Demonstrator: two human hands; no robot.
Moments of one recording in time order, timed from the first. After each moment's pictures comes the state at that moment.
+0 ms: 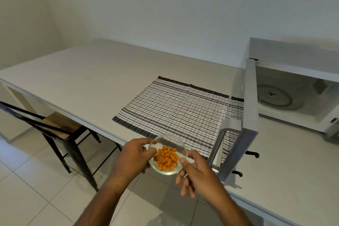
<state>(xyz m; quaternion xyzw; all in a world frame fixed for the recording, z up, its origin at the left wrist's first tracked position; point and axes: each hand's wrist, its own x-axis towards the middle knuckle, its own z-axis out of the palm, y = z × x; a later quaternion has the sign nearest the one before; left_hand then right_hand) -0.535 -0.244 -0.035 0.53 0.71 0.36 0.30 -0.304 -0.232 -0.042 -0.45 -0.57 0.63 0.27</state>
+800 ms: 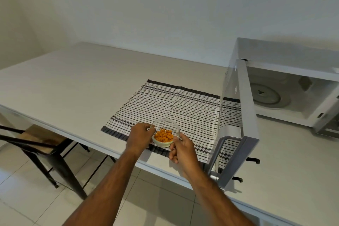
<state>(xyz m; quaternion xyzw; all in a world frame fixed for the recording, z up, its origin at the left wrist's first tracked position) -0.548 -0.100 -0.077 0.51 0.73 0.37 0.27 -0.368 -0.128 -0.087 -0.52 -0.43 0.60 0.44</state>
